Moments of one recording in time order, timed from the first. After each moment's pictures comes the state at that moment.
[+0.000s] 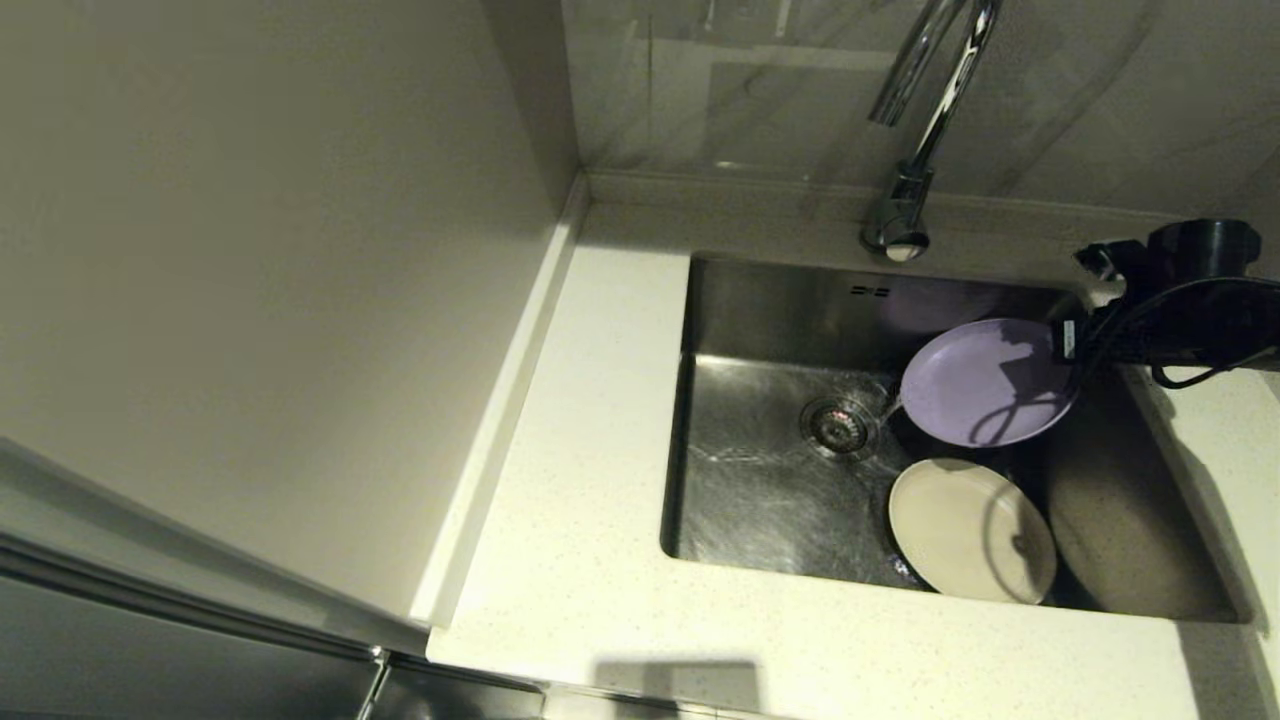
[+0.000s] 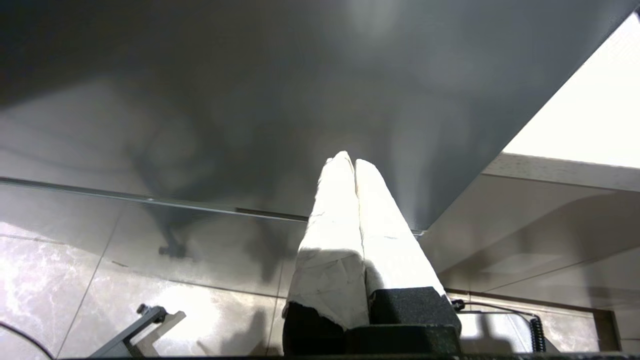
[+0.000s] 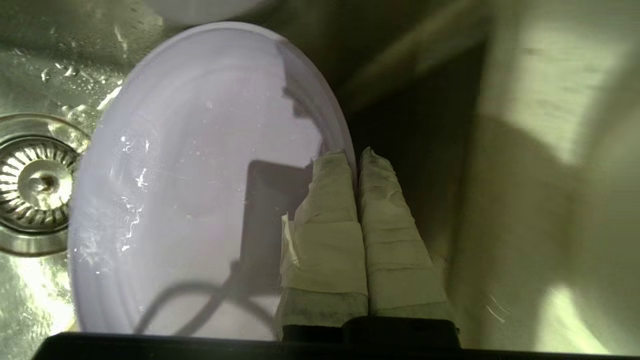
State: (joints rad) left arm 0.00 0.00 0.00 0.00 0.02 -0.02; right arm -0.29 2.21 -1.77 -0.02 0.09 -0.21
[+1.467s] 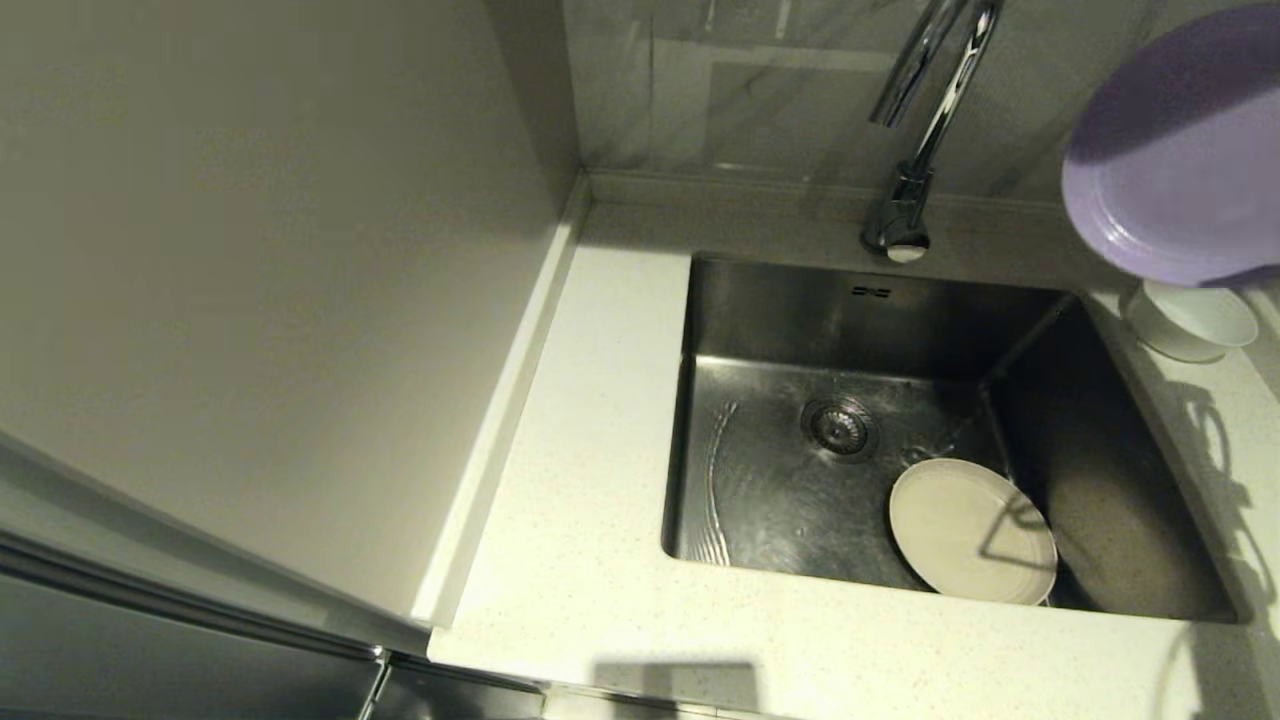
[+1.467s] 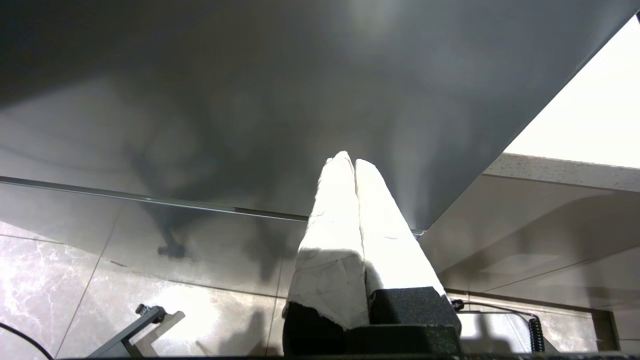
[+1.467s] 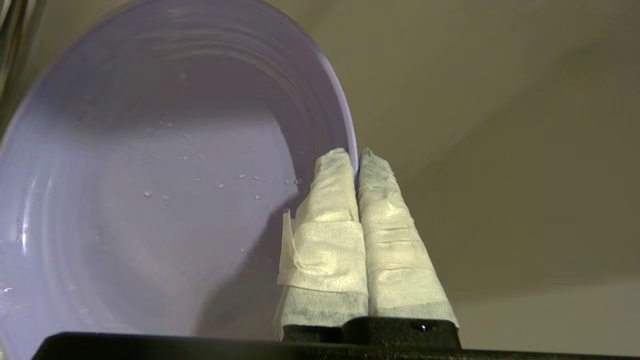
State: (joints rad) left arm 0.00 0.00 0.00 0.00 0.02 -0.02; right arm -0.37 1.47 -0.93 -1.13 0.10 -0.50
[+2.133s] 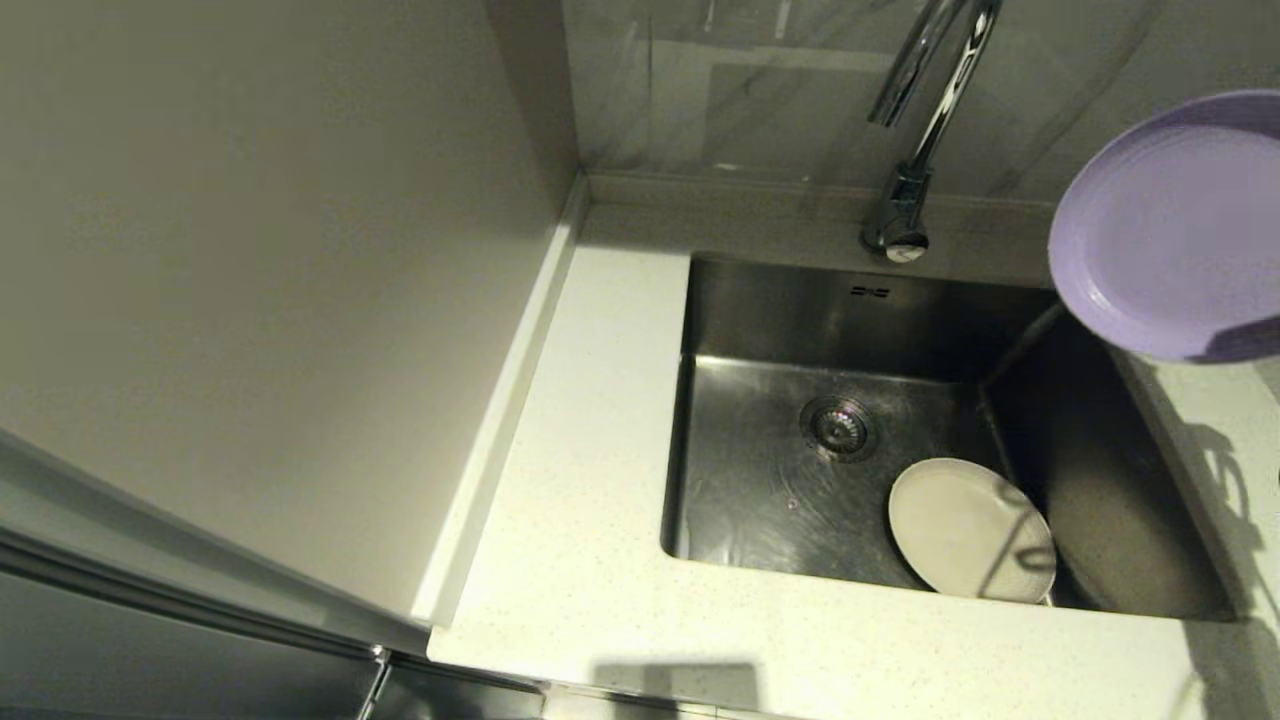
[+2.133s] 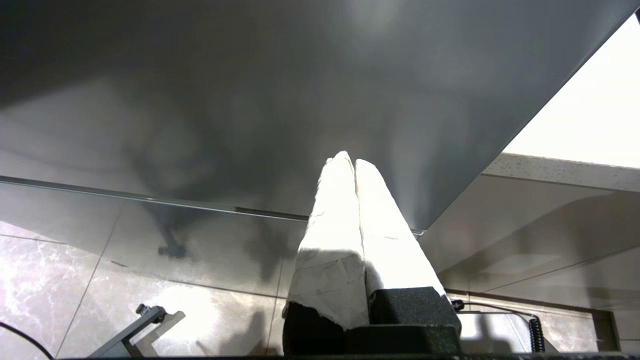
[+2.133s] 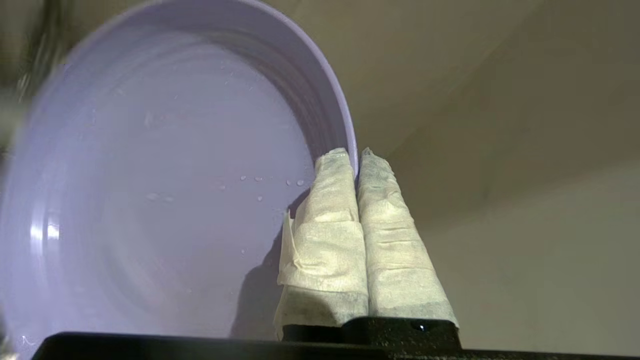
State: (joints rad) left arm 0.00 0.00 0.00 0.00 0.02 -0.02; right arm -0.36 1.39 -0.74 -1.09 0.06 -0.39
